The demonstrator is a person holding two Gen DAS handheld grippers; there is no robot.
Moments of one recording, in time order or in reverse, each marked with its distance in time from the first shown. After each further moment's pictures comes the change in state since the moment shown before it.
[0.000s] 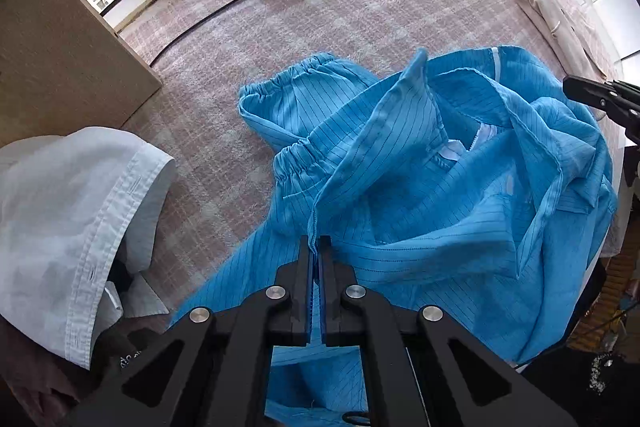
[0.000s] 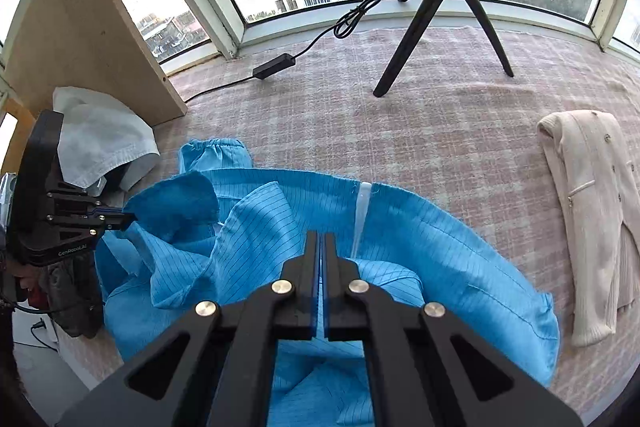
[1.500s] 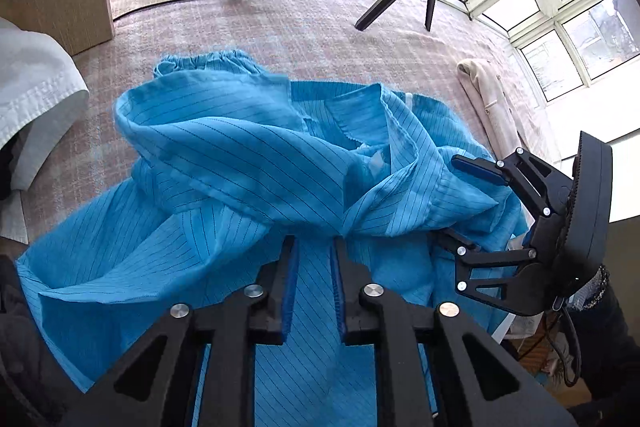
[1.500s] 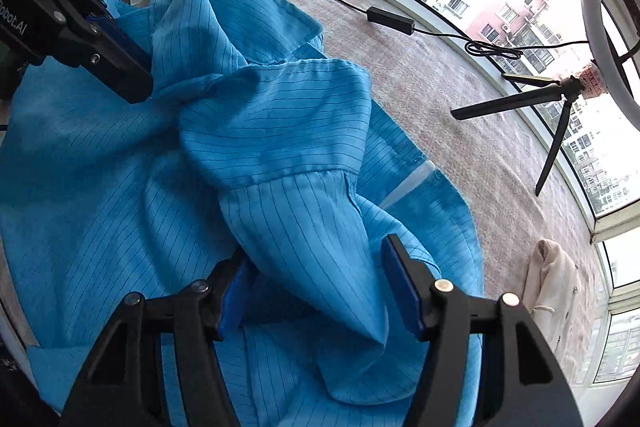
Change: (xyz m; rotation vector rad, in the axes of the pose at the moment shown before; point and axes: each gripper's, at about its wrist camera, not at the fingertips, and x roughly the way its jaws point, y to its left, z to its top) left arm -0.009 -0.056 -0.042 -0.247 -0.245 -0.295; right arm 0.034 0.061 -0.079 -0.721 -0.044 -0.265
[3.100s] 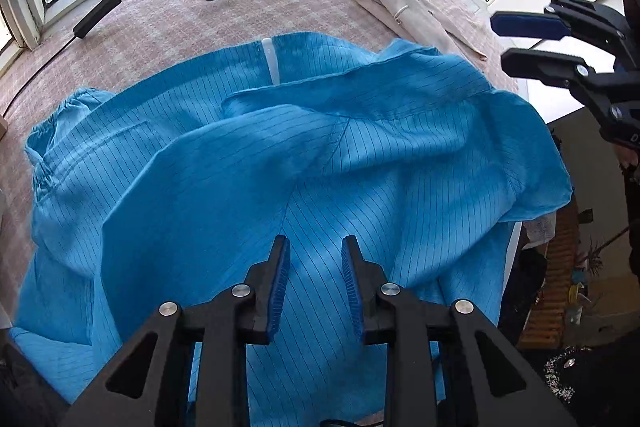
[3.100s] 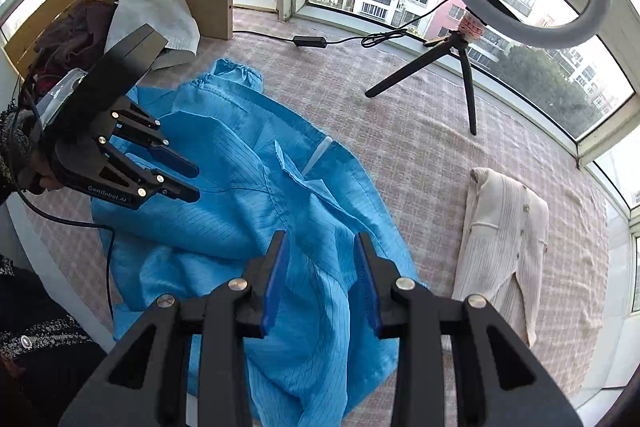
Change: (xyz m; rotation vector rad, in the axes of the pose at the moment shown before) left arm 0.051 -0.090 -0.044 0.363 0.151 -0.056; right arm -0.099 -0.068 -0.020 0.127 0.057 0.107
